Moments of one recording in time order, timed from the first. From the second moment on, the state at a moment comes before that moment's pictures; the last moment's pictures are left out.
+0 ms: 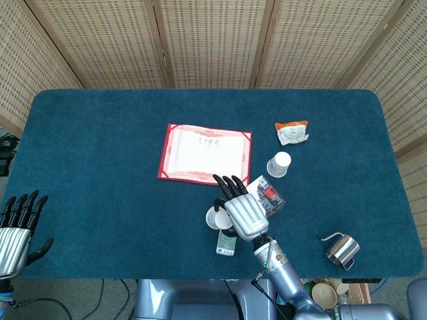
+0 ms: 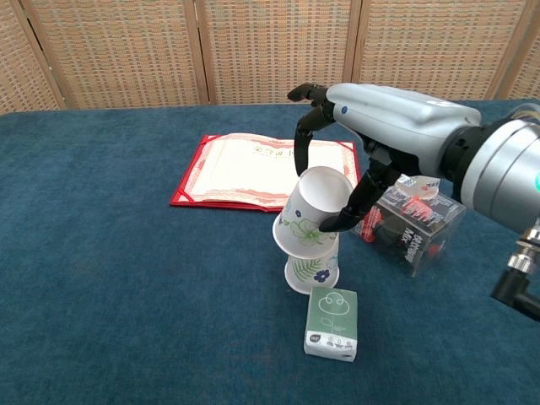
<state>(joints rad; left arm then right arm) -0.01 -1.16 0.00 -1.67 1.63 1.59 0.27 0.61 -1.62 0.23 -1.96 -1.12 1.19 -0.74</state>
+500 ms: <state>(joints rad) -0.02 -1.17 0.01 -1.65 1.64 1.58 0.27 0.66 -1.66 0.22 -1.89 -1.05 1.20 -0.79</state>
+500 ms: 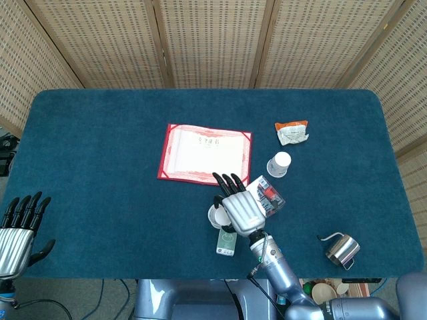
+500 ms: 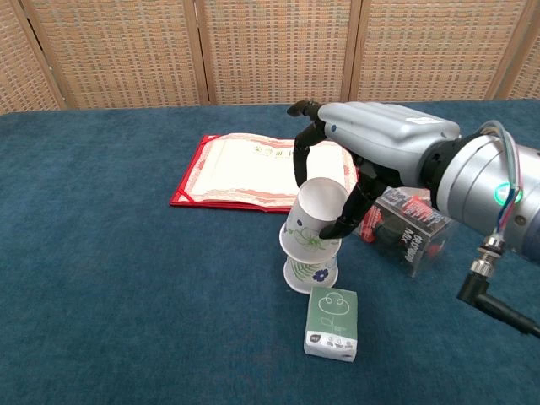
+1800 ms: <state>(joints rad) -0.02 -1.18 -0.01 -1.62 1.59 1.57 0.28 0.83 -1.46 0.39 -1.60 -0.80 1.06 -0.73</state>
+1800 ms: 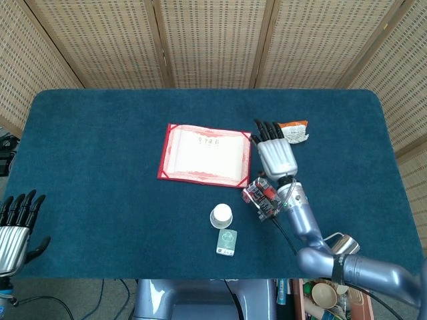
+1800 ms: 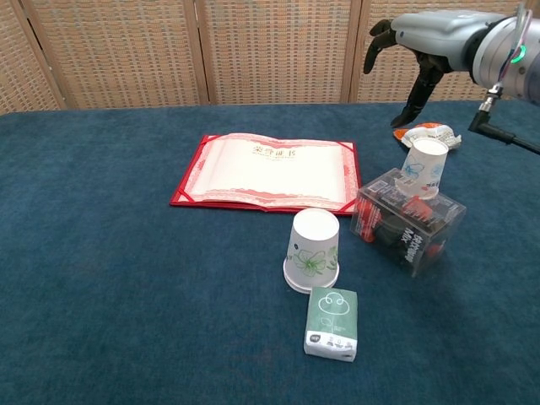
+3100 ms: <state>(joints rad) -0.04 -1.21 0.00 -1.59 1.58 1.53 0.31 0.91 -1.55 0.26 -1.19 -0.59 0.87 -0.64</state>
